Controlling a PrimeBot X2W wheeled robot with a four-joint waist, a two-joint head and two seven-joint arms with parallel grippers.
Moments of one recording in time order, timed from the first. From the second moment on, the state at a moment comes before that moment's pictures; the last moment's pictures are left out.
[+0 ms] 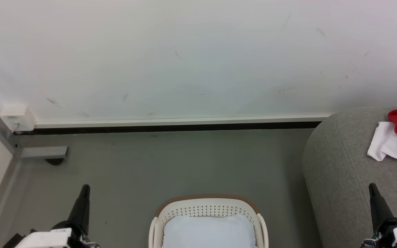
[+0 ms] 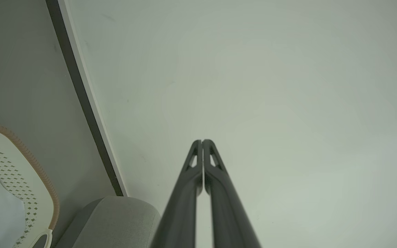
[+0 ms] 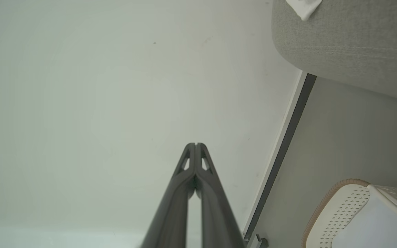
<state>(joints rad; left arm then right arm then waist) -0.11 0.05 0.12 0.25 -1.61 -0.13 0.11 -0.10 -0.05 -0.11 0.25 1.61 0.13 0.11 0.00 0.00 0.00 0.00</state>
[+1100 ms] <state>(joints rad) -0.11 0.05 0.12 0.25 -1.61 -0.13 0.11 -0.10 -0.05 -0.11 0.25 1.61 0.13 0.11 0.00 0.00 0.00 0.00</state>
